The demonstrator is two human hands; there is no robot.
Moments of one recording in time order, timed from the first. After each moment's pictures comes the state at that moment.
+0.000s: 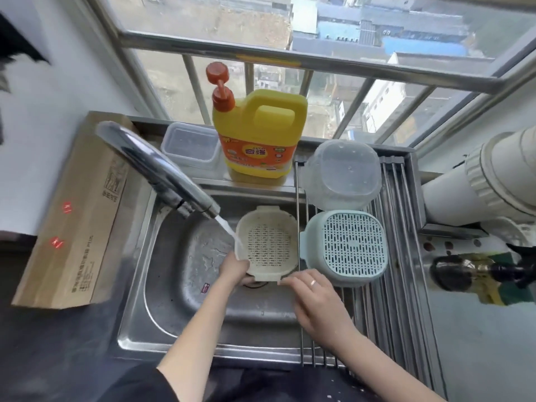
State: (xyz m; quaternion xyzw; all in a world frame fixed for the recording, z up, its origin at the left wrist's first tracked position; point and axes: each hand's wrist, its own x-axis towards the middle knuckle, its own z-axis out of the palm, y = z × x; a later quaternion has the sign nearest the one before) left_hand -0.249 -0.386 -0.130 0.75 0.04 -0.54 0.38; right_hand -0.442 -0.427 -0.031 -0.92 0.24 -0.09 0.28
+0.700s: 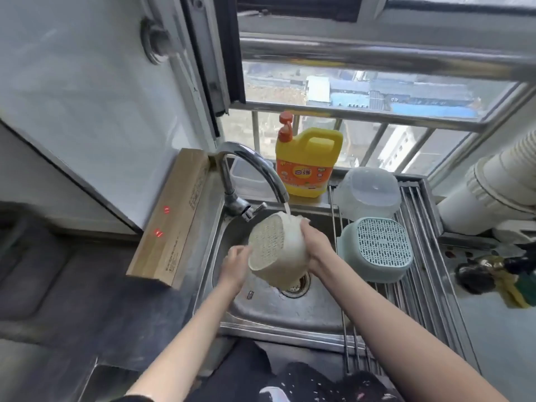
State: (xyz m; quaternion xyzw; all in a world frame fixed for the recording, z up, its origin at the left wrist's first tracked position) left_hand -0.195 -0.289 -0.007 0.80 -0.12 -0.42 0.42; right_hand -0.304 -0.422 0.007 -0.36 0.58 -0.17 0.71
